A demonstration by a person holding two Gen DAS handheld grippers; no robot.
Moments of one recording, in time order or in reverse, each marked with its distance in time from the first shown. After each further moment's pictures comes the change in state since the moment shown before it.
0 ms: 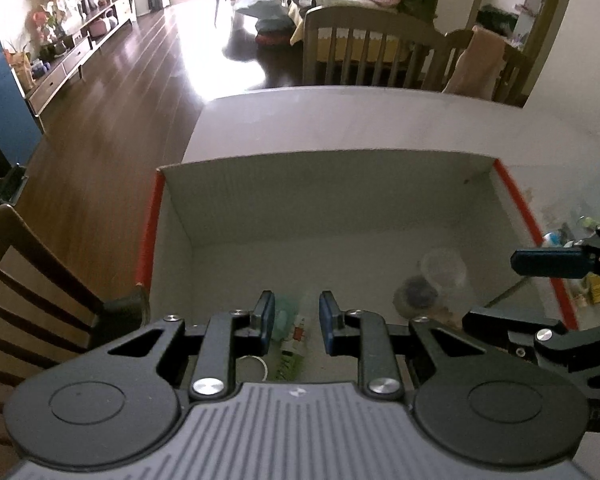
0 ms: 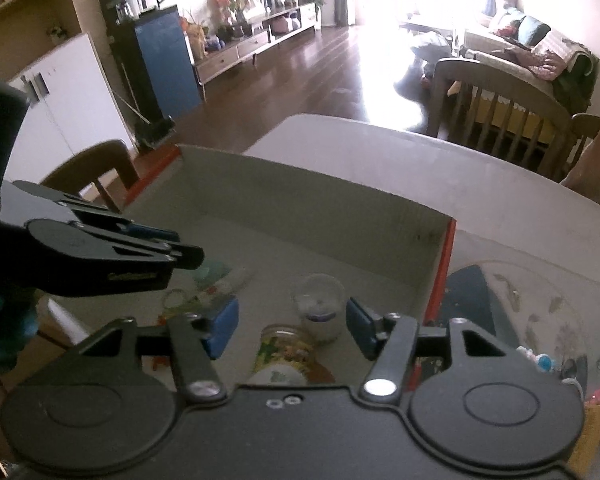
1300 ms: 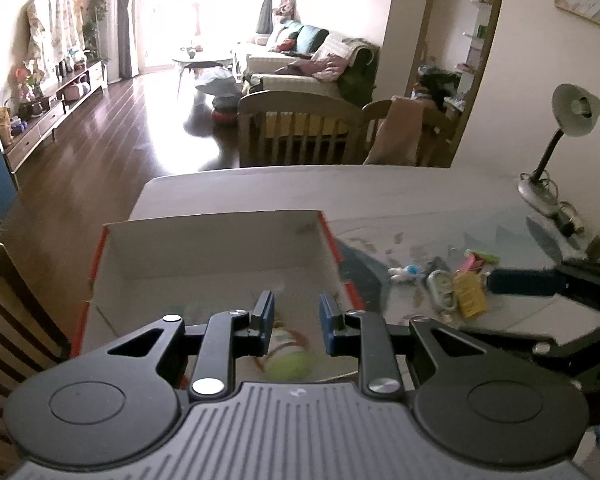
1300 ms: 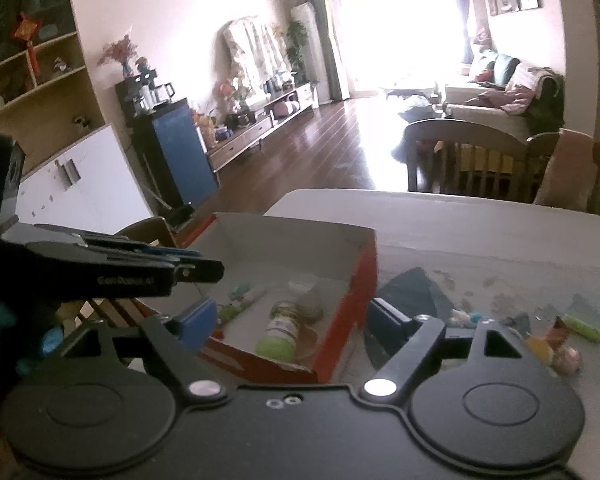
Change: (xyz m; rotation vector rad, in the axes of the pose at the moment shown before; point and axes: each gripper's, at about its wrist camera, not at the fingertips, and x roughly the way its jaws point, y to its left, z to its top) left arm -0.123 -0.109 -0.034 0.027 -0.238 -0.121; right arm -0.152 -0.041 -0.083 0.103 -0.267 0.061
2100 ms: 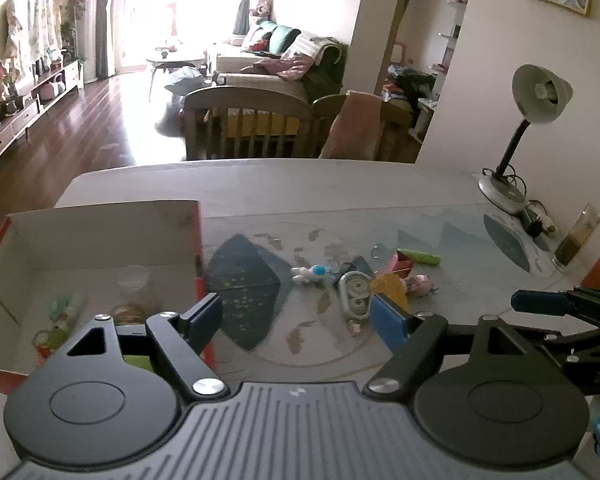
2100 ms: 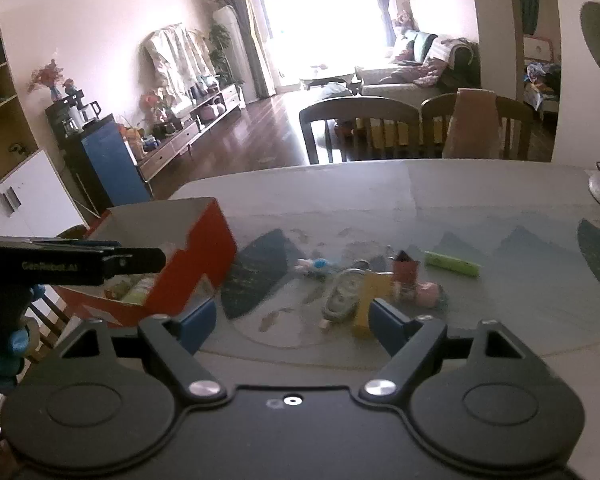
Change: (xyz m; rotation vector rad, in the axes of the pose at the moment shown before) left arm 0.055 -0.126 -0.015 -0.002 -0.007 -0.059; right arm -0.068 -0.136 -0.055 0.132 0.007 -0.160
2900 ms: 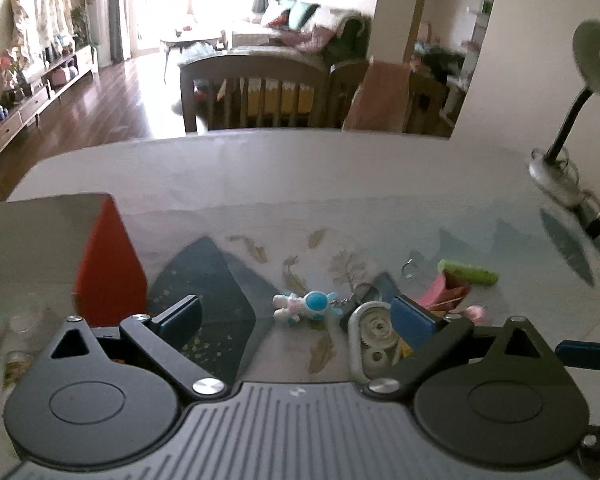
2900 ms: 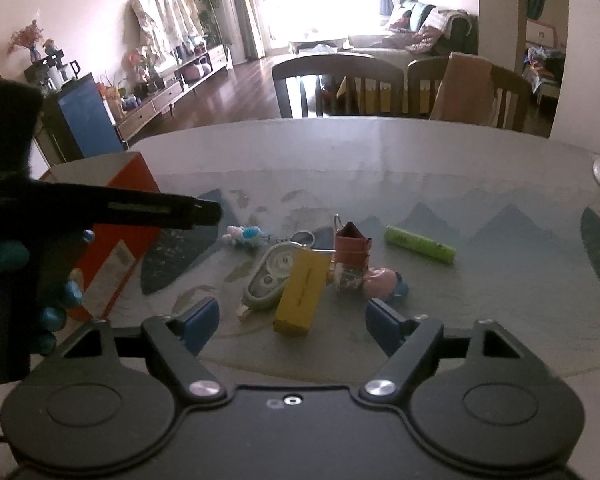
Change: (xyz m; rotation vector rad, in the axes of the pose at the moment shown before) left arm 0.160 -0.030 0.015 -0.004 0.075 0.088; right arm 0.076 -0.067 0.000 -0.046 0.120 -0.044
